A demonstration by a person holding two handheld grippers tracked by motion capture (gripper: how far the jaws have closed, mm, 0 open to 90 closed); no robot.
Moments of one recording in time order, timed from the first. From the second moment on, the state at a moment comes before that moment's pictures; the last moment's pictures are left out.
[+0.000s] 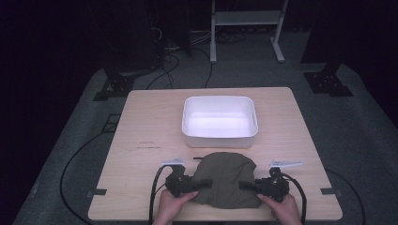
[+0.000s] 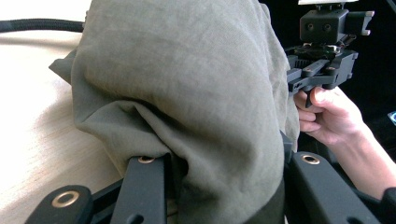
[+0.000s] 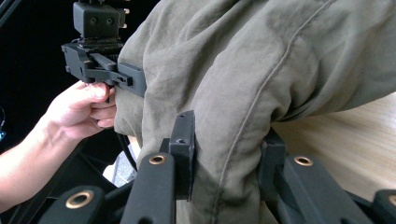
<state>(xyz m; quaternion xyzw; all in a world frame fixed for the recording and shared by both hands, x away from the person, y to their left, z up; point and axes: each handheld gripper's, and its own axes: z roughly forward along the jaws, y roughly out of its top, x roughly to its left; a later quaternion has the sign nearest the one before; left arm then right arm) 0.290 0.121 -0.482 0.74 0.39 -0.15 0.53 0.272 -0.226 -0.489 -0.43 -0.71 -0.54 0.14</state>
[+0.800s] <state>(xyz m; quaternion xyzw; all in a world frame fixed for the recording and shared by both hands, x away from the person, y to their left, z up) 0.293 0.119 -0.446 0.74 0.36 -0.13 0.55 0.270 -0.232 -0.454 -0.42 -0.71 -0.56 0.11</state>
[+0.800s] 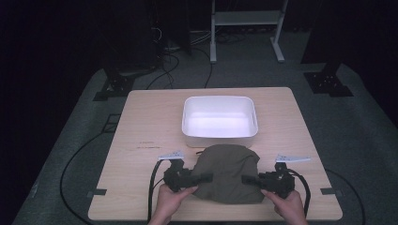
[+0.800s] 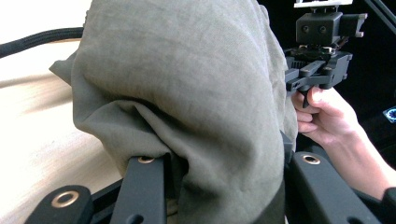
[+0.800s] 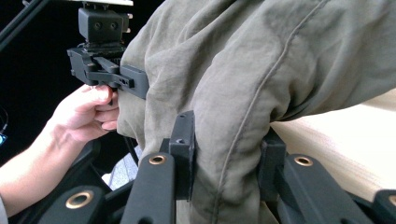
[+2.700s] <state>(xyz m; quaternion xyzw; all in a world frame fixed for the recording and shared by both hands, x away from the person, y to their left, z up) 0.339 0.132 -0.359 0.71 0.37 -0.08 0.59 0.323 -0.223 -0.362 -0.39 -0.69 -0.60 0.09</state>
